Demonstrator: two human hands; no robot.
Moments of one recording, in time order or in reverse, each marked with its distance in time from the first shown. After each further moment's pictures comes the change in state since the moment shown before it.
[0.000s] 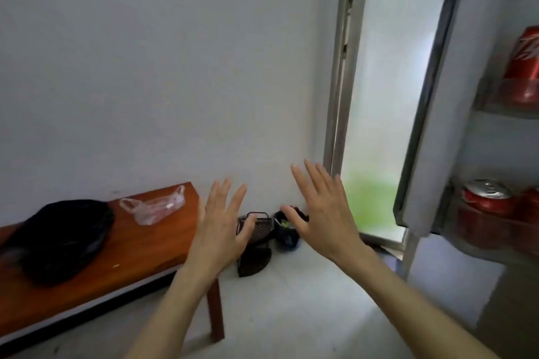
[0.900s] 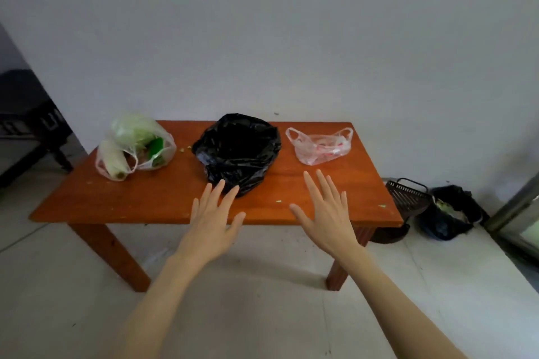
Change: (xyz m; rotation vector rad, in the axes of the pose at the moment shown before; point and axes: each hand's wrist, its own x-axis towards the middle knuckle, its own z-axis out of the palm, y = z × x) left_hand -0.115 -0.426 -0.029 0.126 -0.268 -0.705; right_hand 0.097 -0.298 0.367 0.401 -0.616 -0.159
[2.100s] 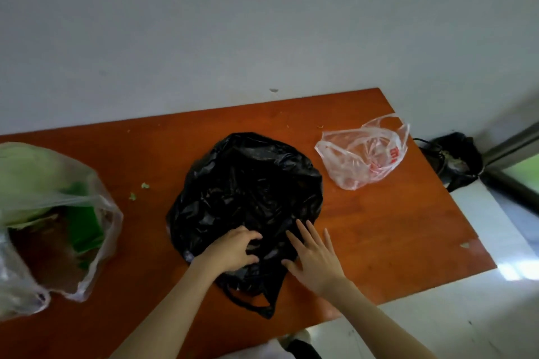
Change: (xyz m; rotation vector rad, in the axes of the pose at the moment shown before) left_hand 0.372 -0.169 0.107 -0.025 -0.962 0.145; right_hand 0.284 0.014 0.231 -0.175 -0.612 0.224
